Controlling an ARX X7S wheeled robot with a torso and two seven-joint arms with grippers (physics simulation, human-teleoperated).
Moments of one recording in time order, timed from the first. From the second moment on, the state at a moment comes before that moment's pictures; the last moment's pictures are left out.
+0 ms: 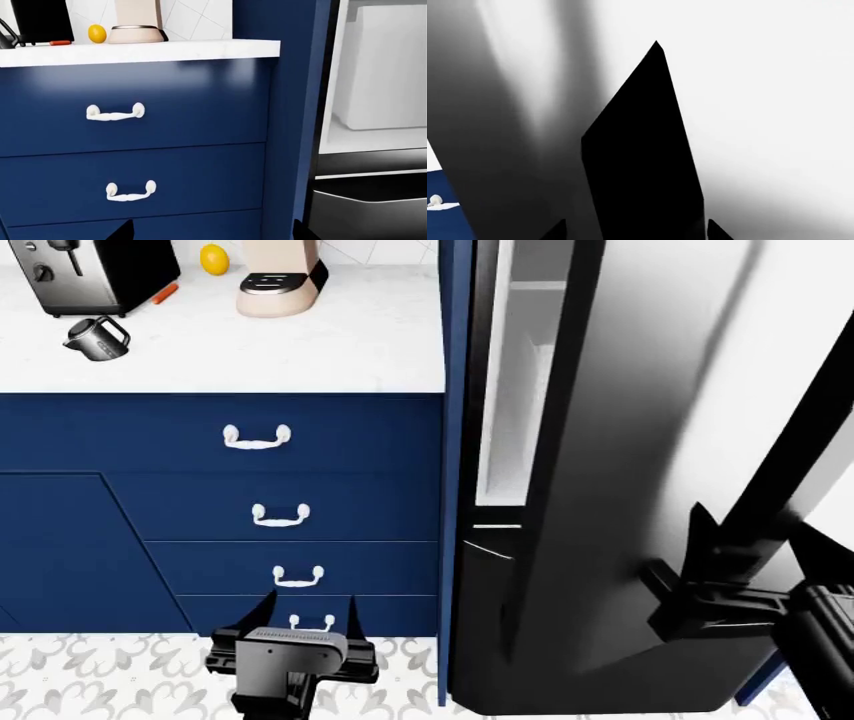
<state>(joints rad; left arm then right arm) -0.08 -0.21 0.32 -0.07 -0.20 0.05 -0.23 0.21 0.41 0.67 -0.87 1.03 1.21 0.25</state>
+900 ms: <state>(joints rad) -0.08 -0.23 0.34 -0.07 -0.21 0.05 -0.25 -0.03 0.41 0.62 -1.02 0.87 0.89 0.29</state>
